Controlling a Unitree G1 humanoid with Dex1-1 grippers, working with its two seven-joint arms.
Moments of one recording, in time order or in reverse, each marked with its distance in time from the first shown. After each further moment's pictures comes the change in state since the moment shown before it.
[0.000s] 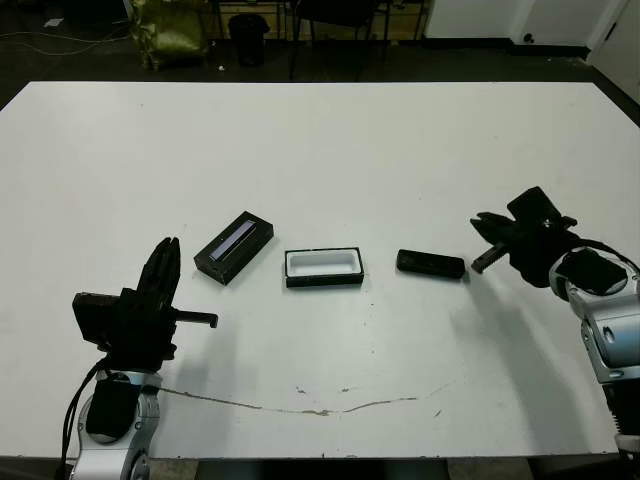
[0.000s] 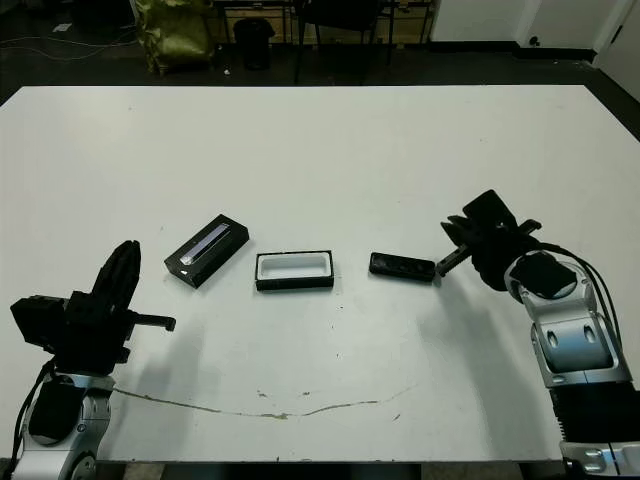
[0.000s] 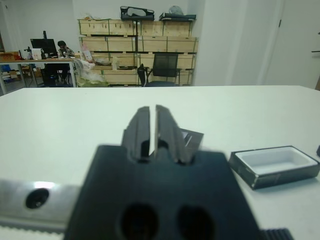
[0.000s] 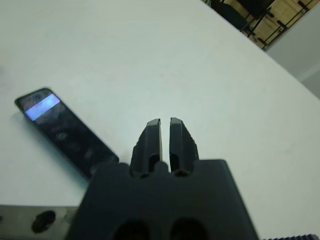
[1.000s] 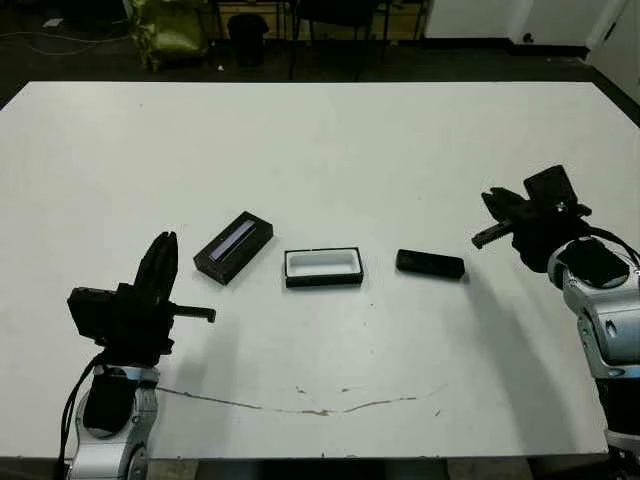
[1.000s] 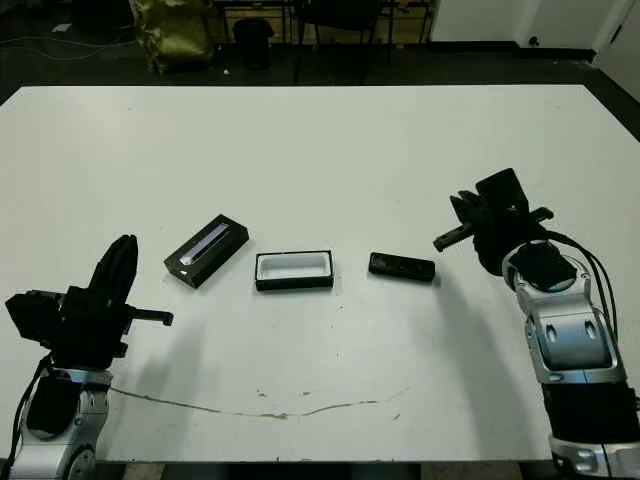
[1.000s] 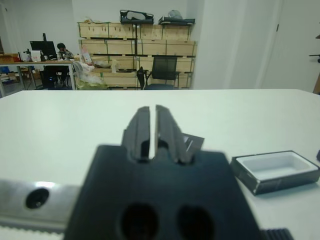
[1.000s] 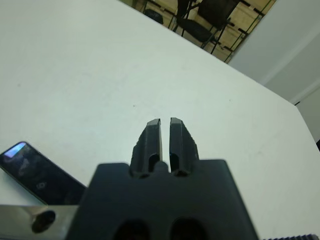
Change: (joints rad) left arm -0.018 0.003 0.013 0.008 -0.012 -0.002 -0.010; right arm -0.048 0.038 -0.041 -0.060 0.045 0.080 -0.134
